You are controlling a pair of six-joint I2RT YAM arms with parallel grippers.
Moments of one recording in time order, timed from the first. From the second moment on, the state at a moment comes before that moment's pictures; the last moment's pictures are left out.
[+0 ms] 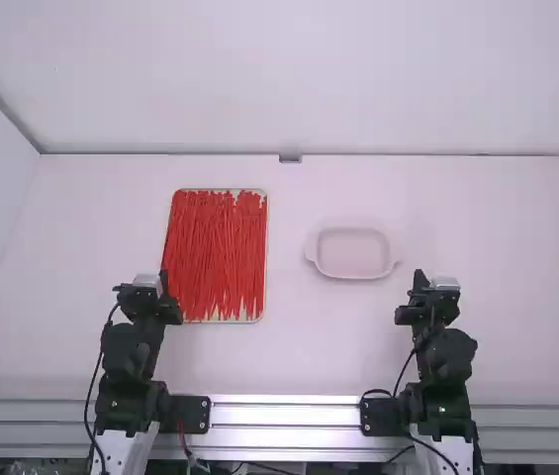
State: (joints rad) left arm 0.00 0.01 0.01 -0.10 0.00 -0.01; right arm 0.00 0.01 0.01 -0.10 -0.02 -0.01
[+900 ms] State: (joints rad) left arm 0.00 0.31 0.26 -0.30 0.02 -0.02; right arm 0.04 0.29 0.24 -0.23 0.00 0.00
